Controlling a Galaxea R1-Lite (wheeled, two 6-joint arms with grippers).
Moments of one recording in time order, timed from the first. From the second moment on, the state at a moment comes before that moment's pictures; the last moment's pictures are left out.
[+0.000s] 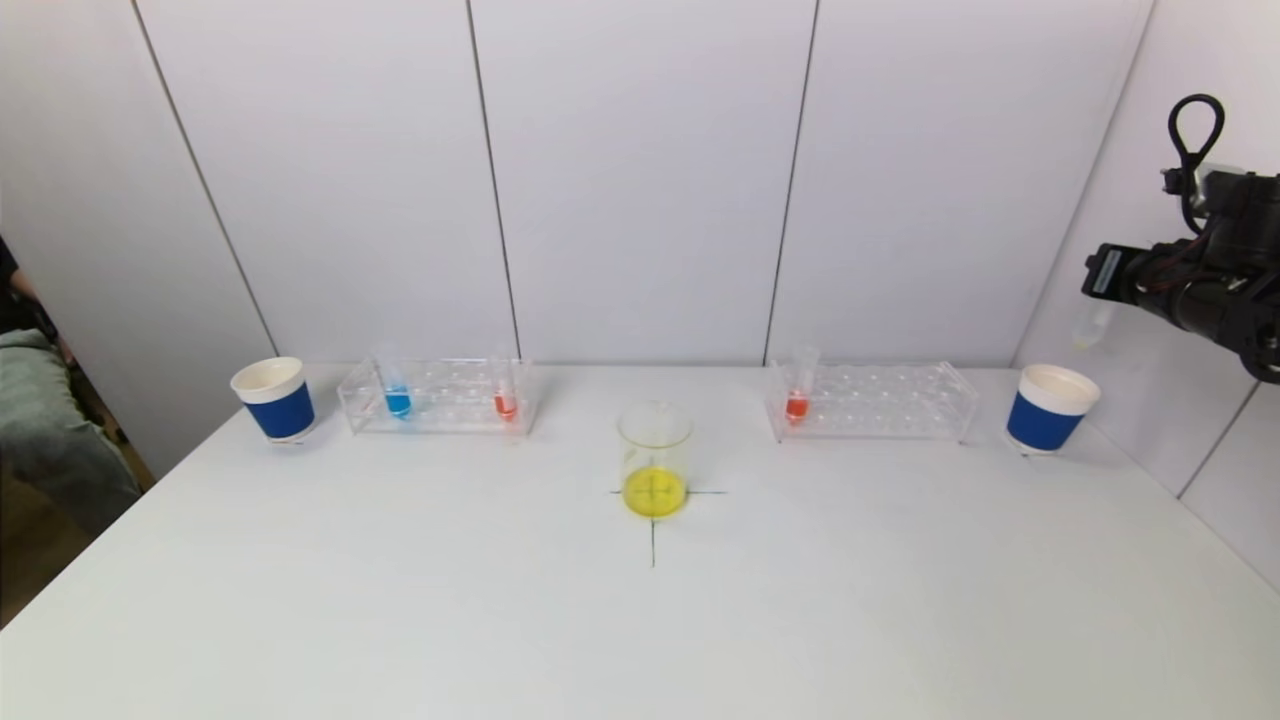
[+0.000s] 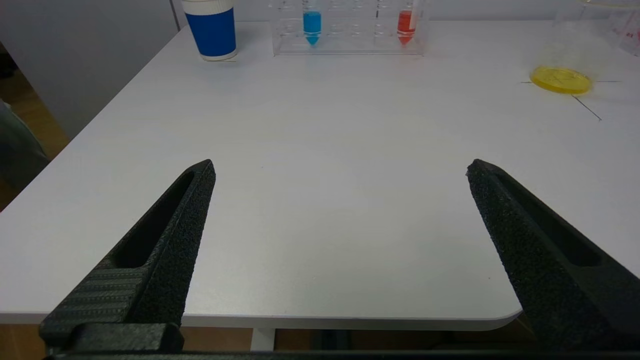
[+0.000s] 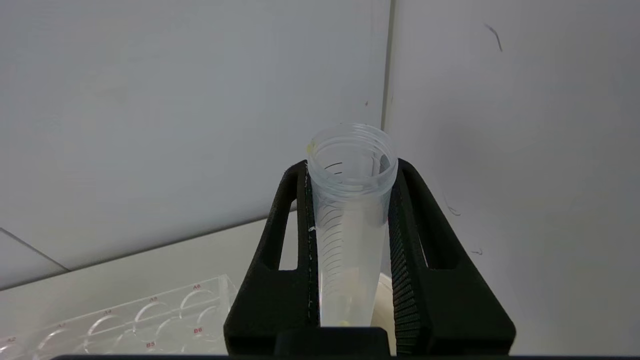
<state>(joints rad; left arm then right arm) 0.00 0.00 -0.02 0.06 -0.01 -0.01 -0.25 2.04 -1.31 -0.54 -0.04 0.09</state>
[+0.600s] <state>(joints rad) 0.00 0.00 -0.02 0.06 -0.01 -0.01 -0.25 2.12 -1.19 -0.73 -0.04 0.08</state>
